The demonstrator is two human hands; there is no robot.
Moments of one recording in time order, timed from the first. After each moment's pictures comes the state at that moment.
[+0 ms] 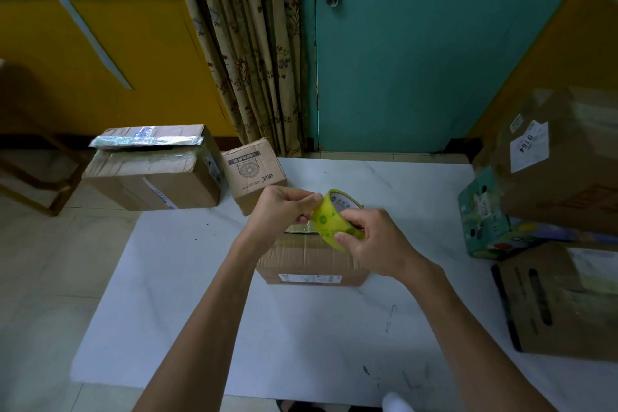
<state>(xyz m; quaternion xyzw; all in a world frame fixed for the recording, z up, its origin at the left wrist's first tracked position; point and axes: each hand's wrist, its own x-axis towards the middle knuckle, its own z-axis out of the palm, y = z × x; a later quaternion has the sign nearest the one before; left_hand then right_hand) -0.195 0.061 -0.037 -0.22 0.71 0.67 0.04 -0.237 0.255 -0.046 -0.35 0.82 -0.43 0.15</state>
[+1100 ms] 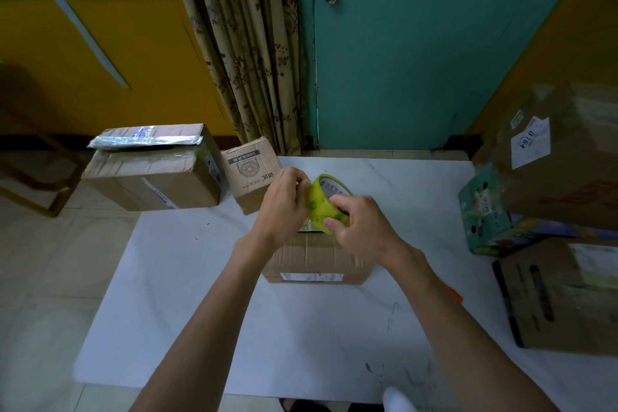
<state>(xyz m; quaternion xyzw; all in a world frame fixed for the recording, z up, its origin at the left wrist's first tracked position) -0.204 0.059 -0.058 -0.08 0.90 0.40 -0.15 -0.245 0.229 -0.048 -0.31 0.84 -0.42 0.13</state>
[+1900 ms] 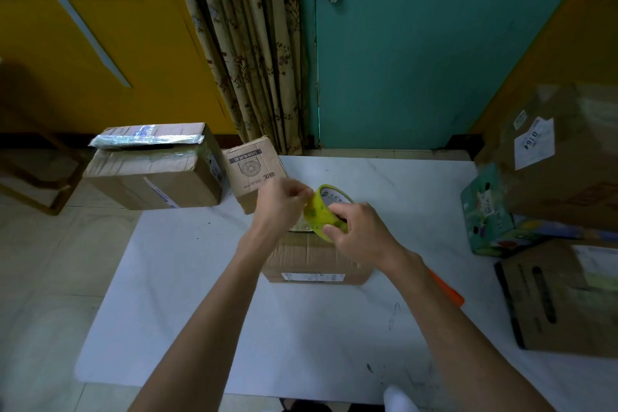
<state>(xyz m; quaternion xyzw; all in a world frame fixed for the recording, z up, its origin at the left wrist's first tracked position) -0.210 0.058 -0.046 -0.25 0.85 0.46 -0.03 -0.245 0.227 -0.063 -0.32 0.85 -0.38 0.15</state>
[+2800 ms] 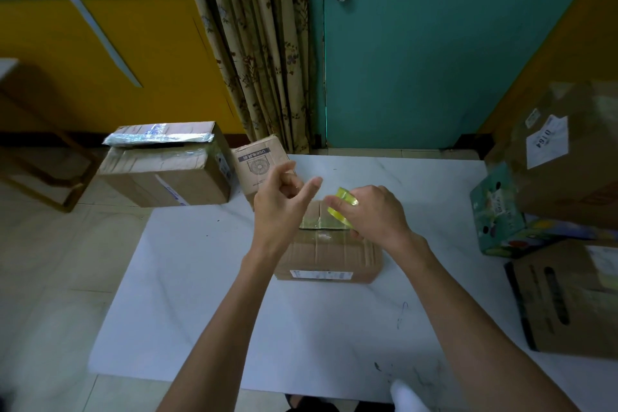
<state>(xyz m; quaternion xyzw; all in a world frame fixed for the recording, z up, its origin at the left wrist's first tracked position) -0.177 0.067 -0.037 -0.21 0.76 0.58 -0.20 -0.260 0.218 -0.051 -0.23 0.93 -0.28 0.12</state>
